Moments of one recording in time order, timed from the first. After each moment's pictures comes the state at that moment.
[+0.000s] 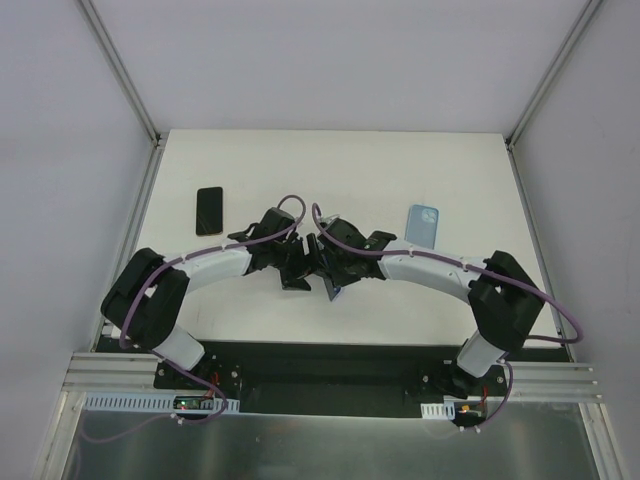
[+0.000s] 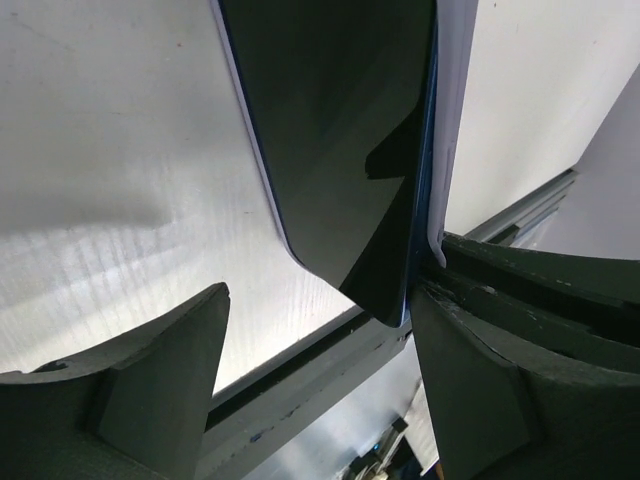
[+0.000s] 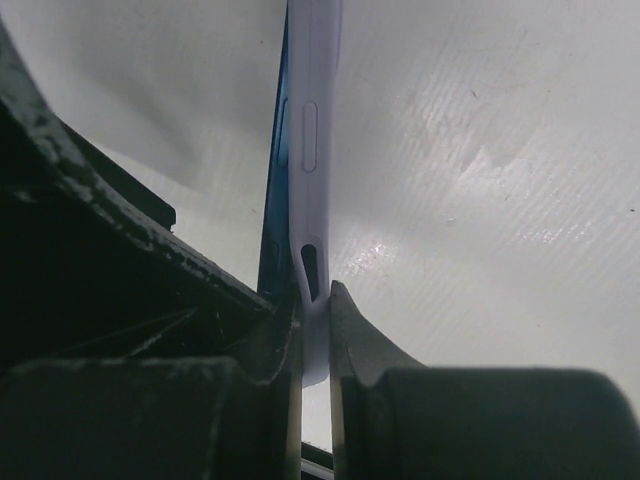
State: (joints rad) left arm -0.61 1.56 0.83 -0.24 0.45 -0.95; right arm 0.95 1.65 1.13 -0.59 0.14 0.47
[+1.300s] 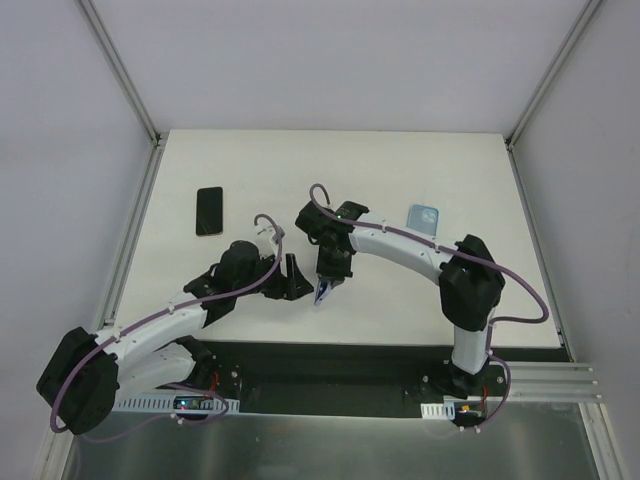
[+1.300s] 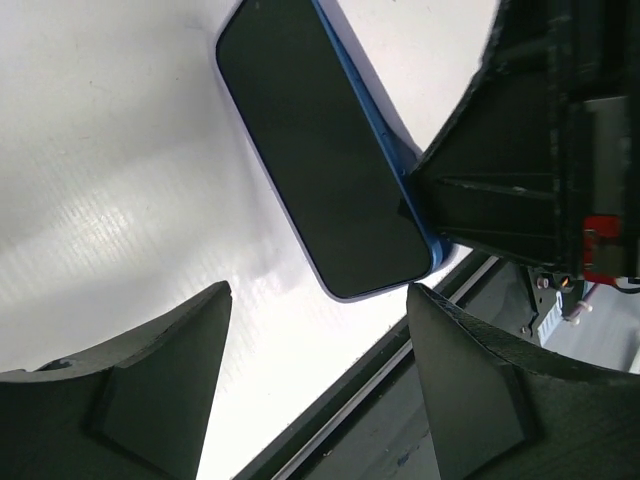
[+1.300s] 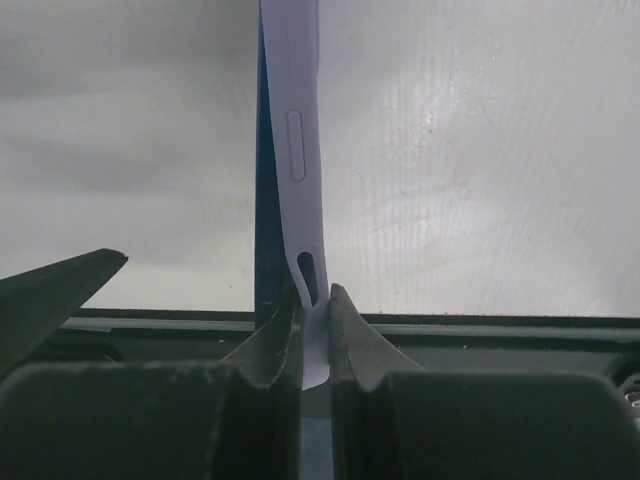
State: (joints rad) left arm -0.64 0.99 0.41 0.01 0.32 -0.65; right arm 0.96 1.87 1.56 -1.08 0.07 1.00
